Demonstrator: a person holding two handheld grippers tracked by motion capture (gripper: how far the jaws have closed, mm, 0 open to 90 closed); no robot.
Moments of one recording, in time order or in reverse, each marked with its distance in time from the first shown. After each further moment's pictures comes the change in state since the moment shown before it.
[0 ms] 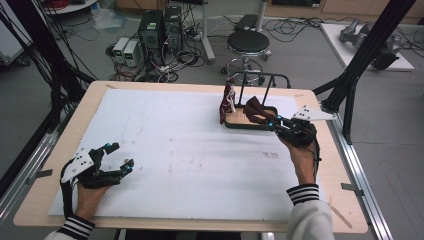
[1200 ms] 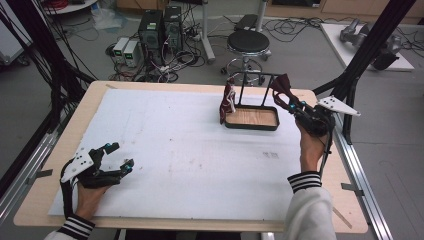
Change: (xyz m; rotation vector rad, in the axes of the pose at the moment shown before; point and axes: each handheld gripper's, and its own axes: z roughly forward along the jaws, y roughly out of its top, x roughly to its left) left arm 0.000 0.000 0.000 0.000 -0.003 -0.005; right arm -0.032 0.016 -0.022 -0.152 -0.288 0.137
